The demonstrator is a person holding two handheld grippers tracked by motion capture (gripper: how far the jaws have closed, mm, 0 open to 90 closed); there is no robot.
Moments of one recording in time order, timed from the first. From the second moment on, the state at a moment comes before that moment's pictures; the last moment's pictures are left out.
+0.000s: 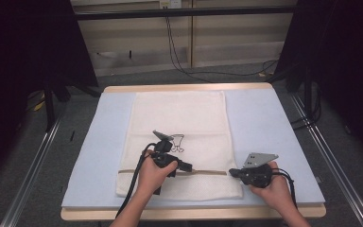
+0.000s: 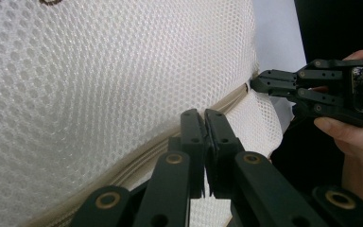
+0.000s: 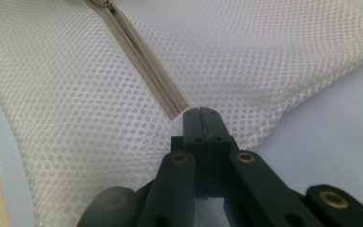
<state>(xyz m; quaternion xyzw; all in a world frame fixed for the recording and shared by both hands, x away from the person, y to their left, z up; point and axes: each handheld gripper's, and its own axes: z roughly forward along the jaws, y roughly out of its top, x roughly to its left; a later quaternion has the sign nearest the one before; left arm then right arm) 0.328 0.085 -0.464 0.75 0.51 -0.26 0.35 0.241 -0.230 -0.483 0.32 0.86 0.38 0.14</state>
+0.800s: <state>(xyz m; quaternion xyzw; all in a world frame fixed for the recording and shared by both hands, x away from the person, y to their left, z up) 0.329 0.101 -0.466 0.74 0.52 -0.26 0.35 0.242 -0.230 -0.483 0.32 0.86 0.38 0.14</state>
